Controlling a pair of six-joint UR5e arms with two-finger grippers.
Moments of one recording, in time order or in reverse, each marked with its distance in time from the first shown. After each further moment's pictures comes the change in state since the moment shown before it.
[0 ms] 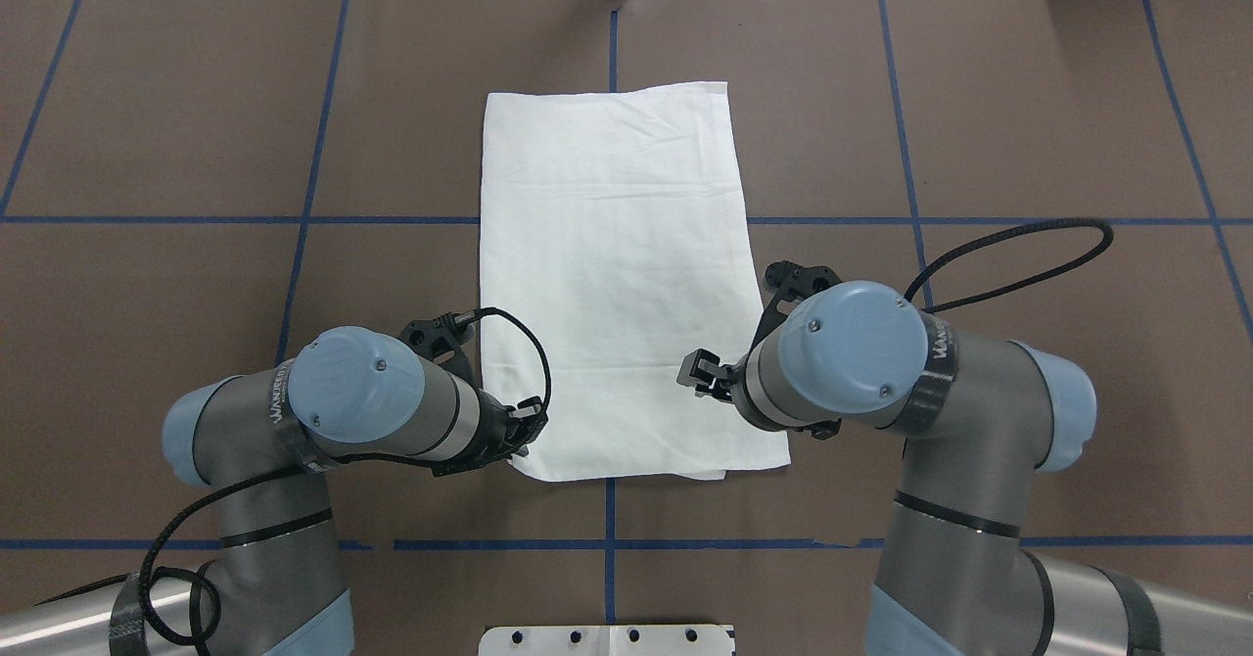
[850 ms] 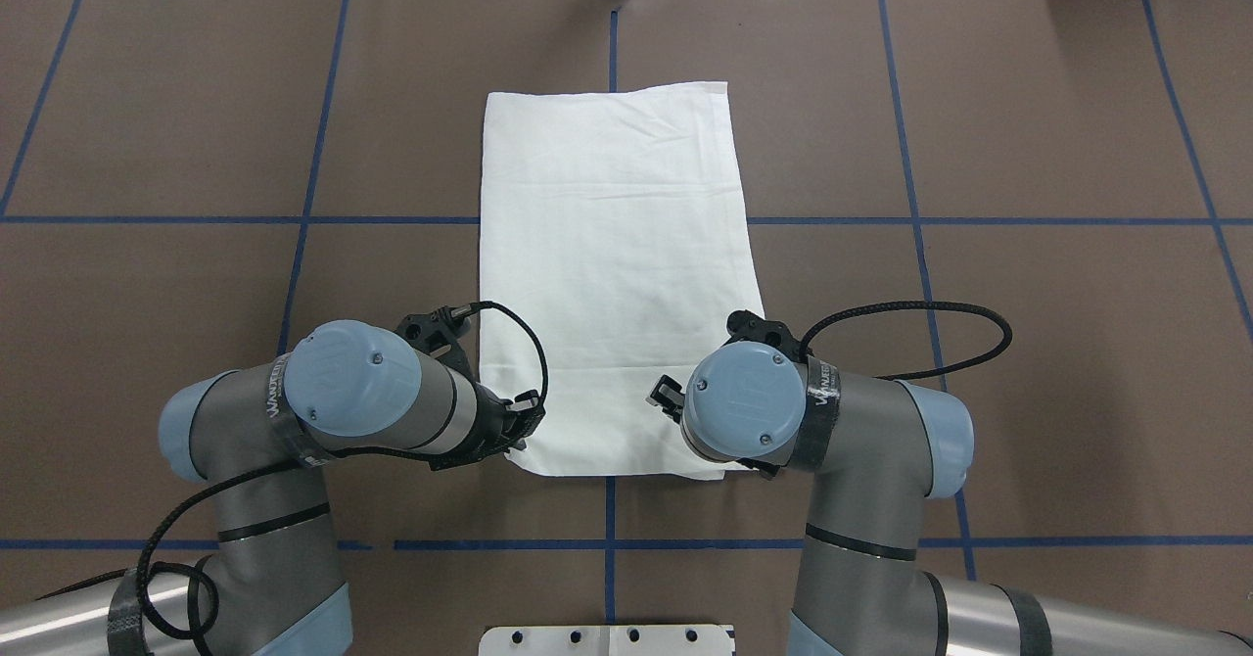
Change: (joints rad) left arm -0.009 0.001 -0.001 0.002 0.001 0.000; right arm -0.064 0.085 -0.168 -0.007 -0.051 0.219
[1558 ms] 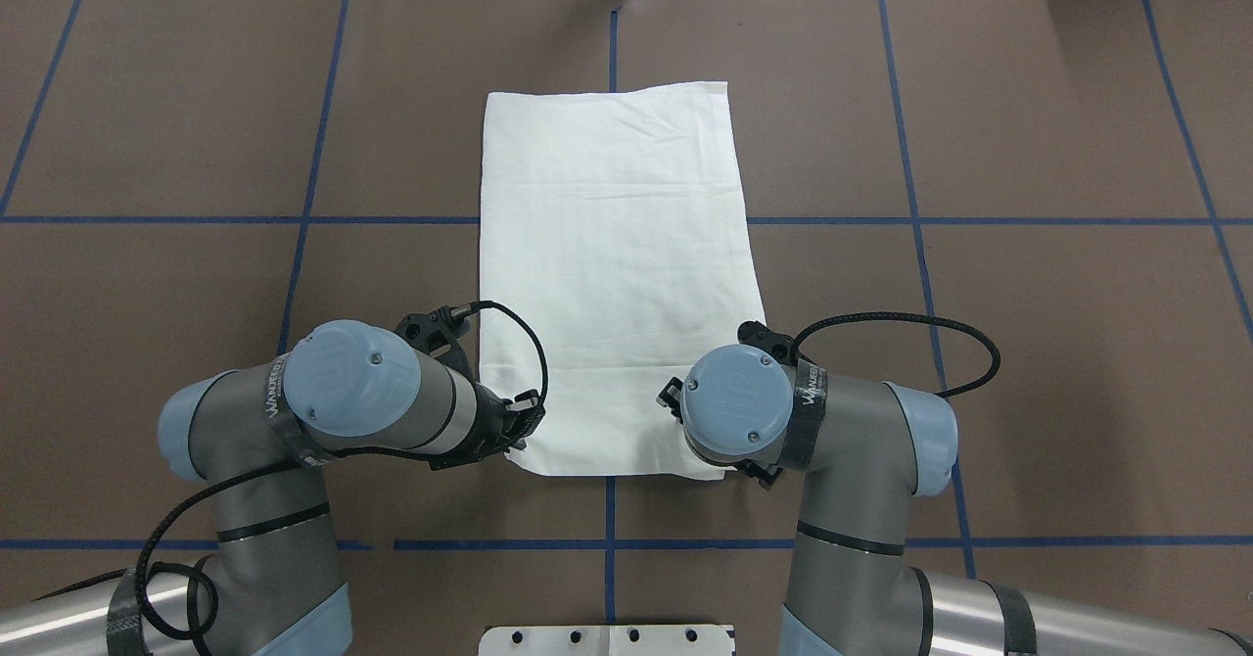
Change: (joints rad) left arm 0.000 0.000 -0.002 0.000 0.001 0.000; right arm -0.001 0.002 -0.039 -0.005 0.021 0.094
